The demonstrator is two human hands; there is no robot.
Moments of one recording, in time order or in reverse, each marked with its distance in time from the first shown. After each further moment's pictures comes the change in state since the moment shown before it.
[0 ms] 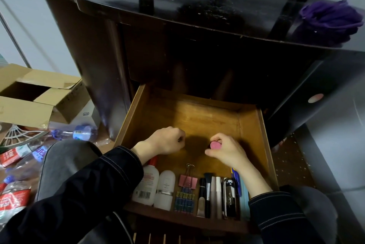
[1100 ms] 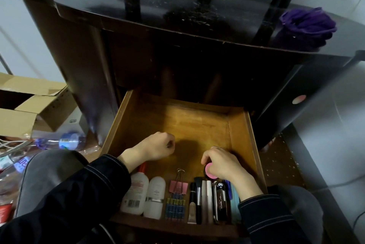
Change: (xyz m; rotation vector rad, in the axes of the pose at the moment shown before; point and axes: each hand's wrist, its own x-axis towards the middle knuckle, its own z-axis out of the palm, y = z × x) left_hand 0.006 -0.006 0.006 -0.116 -0.013 0.008; right_hand -0.009 0.015 0.001 -0.371 -0.145 -0.129
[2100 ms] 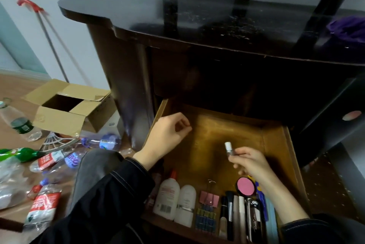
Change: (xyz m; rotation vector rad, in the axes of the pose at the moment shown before) left_hand -0.051 -0.006 -0.063 -0.105 0.708 0.088; right_hand 0.010 -0.016 -0.012 1.080 0.130 0.140
